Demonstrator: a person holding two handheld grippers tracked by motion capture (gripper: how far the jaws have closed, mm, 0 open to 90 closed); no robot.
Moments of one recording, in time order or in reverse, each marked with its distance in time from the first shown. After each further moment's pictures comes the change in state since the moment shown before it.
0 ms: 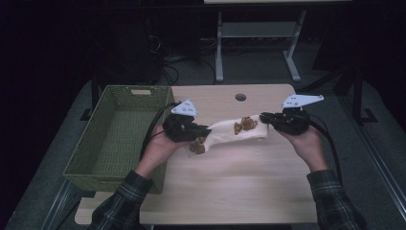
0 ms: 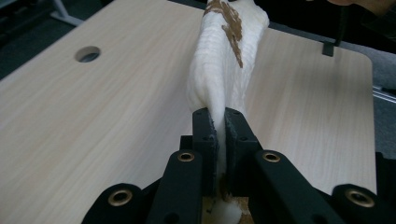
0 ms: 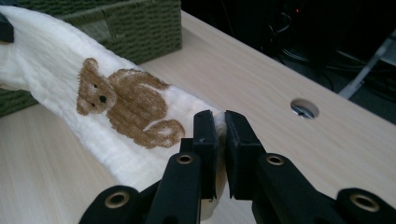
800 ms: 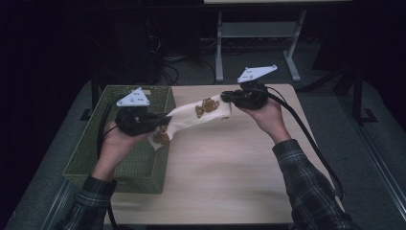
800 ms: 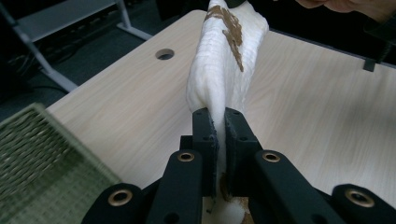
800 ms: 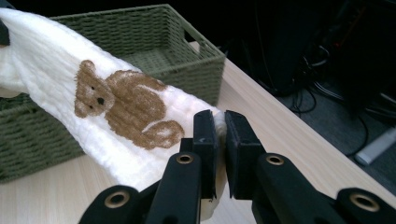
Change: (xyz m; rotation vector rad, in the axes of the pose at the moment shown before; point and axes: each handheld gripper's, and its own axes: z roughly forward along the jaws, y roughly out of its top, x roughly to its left) left arm 0.024 -0.026 -0.100 -0.070 0.186 -0.071; right arm 0.033 0.101 0.070 -0.039 0.125 -0.112
